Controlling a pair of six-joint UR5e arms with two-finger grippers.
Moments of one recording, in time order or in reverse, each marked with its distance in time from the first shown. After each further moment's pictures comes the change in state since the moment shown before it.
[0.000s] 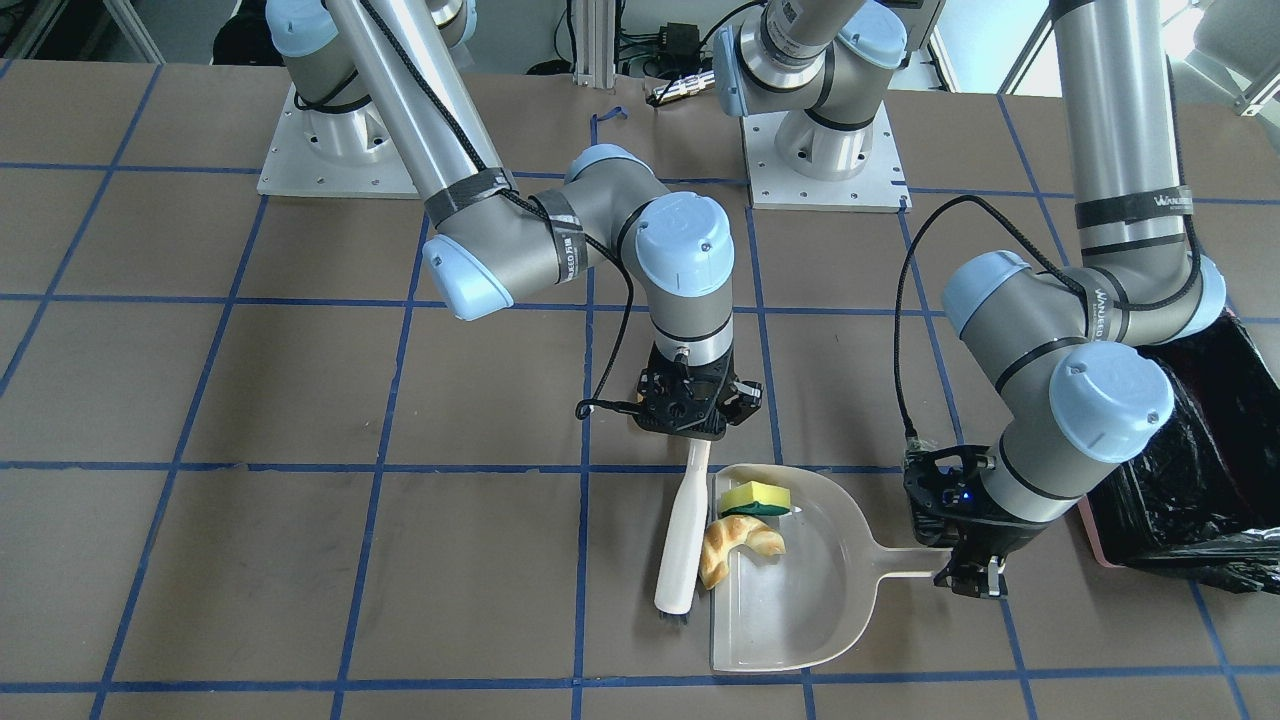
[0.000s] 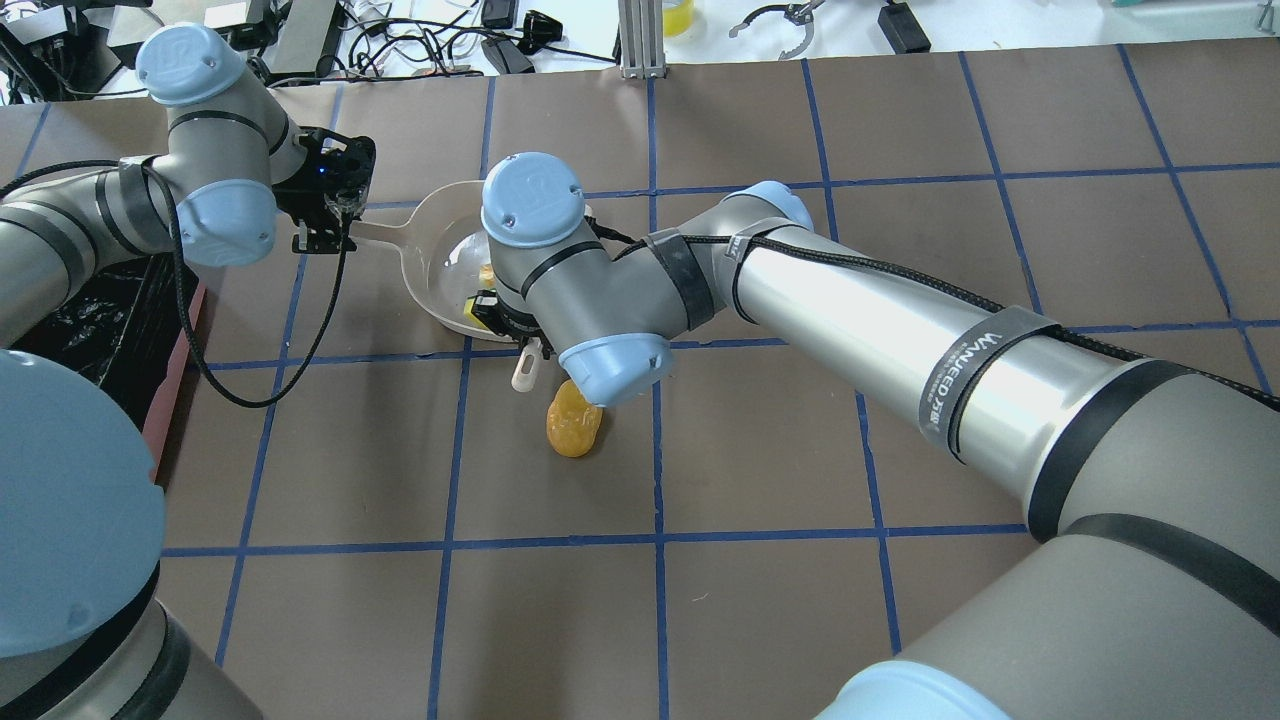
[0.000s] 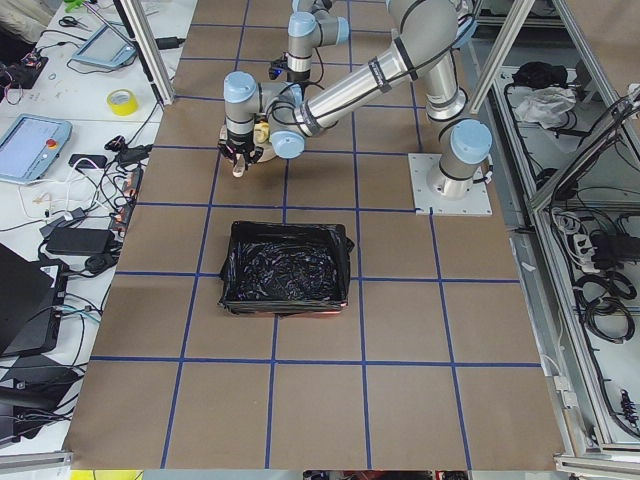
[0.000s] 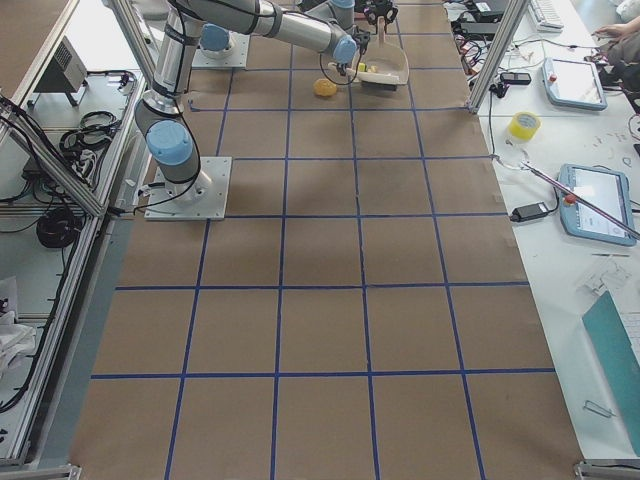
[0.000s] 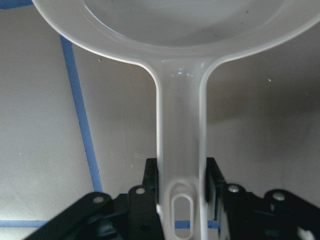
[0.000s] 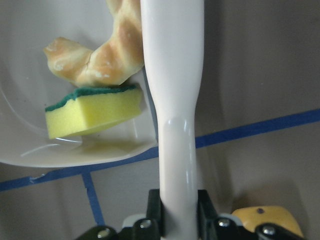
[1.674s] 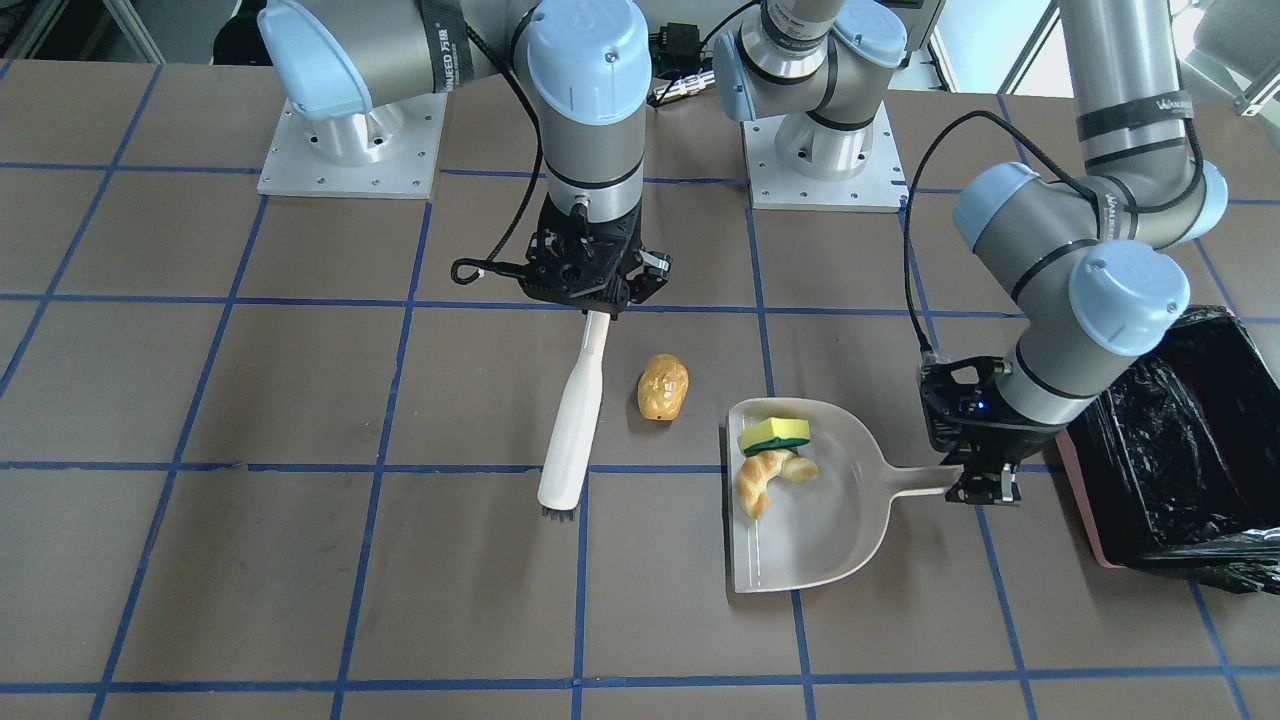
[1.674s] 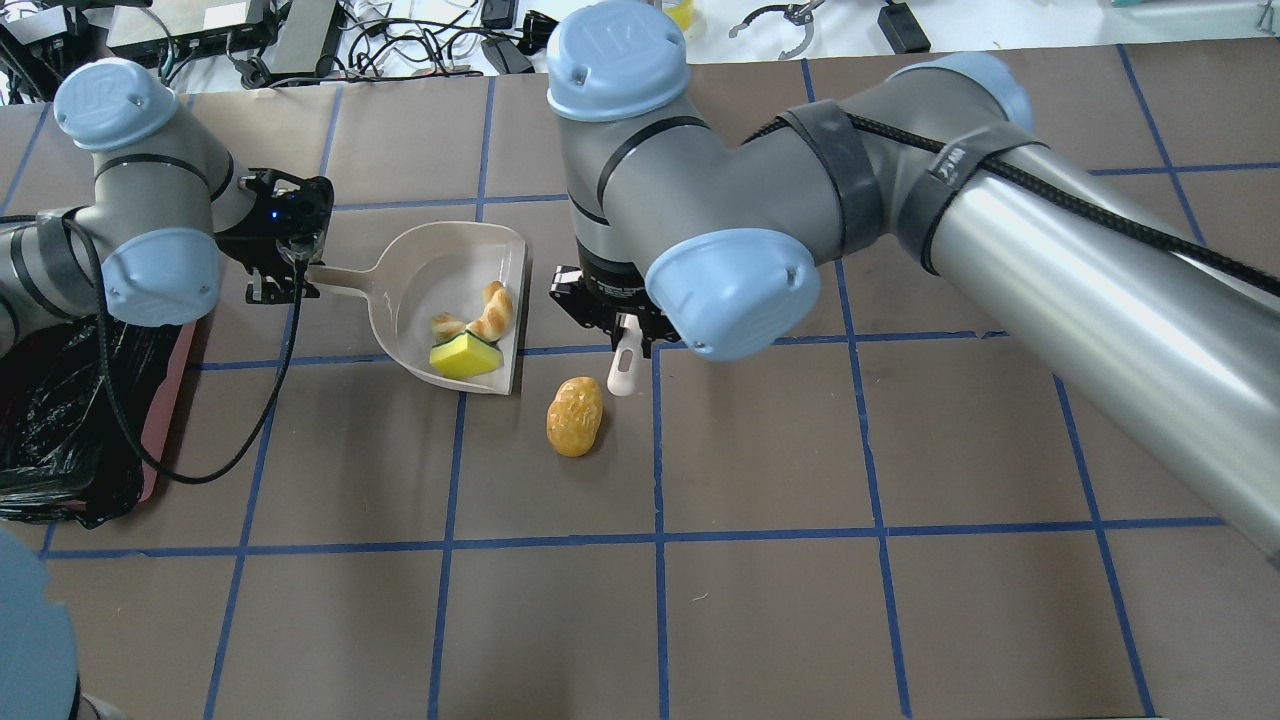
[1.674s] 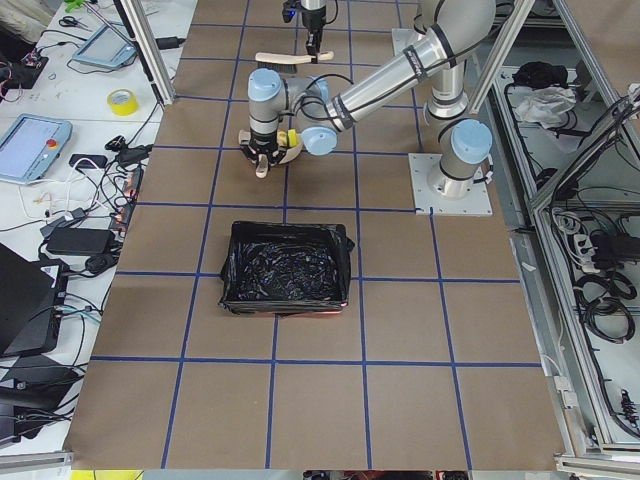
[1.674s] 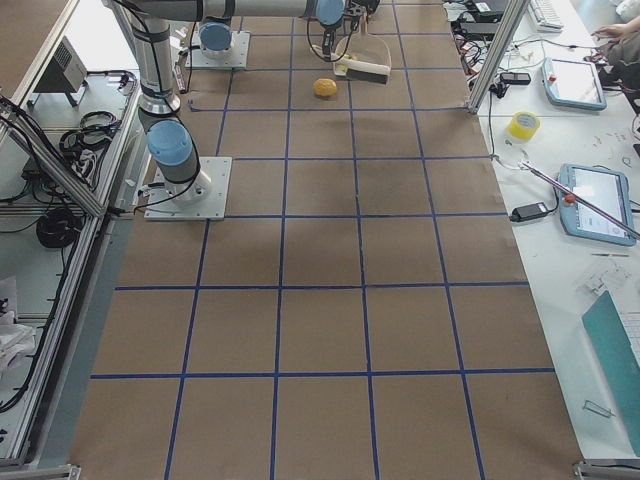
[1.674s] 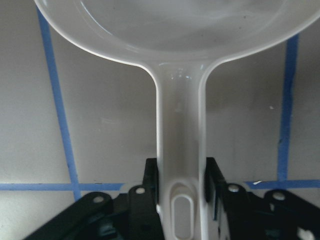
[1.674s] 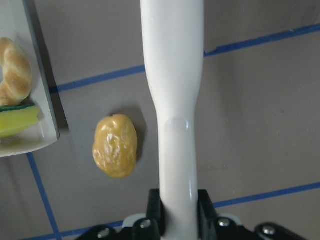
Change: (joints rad) left arm 0.063 0.235 -0.256 -0.025 0.001 0.040; right arm -0.095 -0.385 0.104 0.492 -0.067 -0.162
